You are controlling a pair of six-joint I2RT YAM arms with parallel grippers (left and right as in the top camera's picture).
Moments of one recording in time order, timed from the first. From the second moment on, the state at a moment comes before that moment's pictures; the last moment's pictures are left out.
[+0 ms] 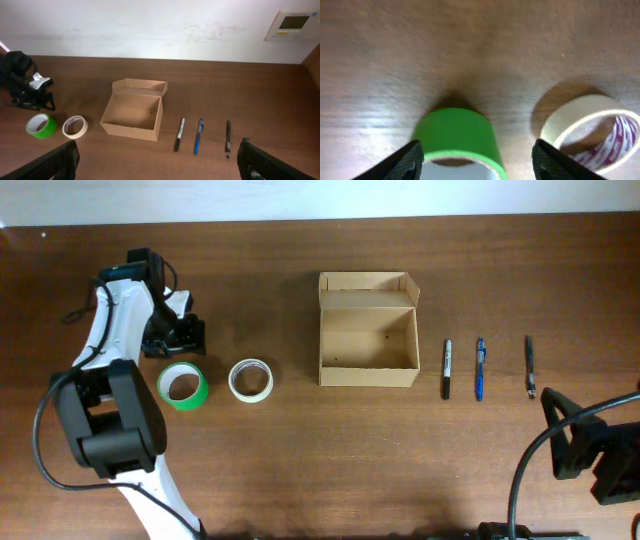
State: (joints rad) left arm 0.14 2.10 1.70 -1.20 0.07 0.09; right arm -0.10 1.11 2.29 -1.69 -0.24 -0.05
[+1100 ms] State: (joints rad) left arm 0.05 2.10 1.69 -1.42 0.02 0.03; right arm -0.10 1.17 2.23 -1.69 -0.21 -0.05
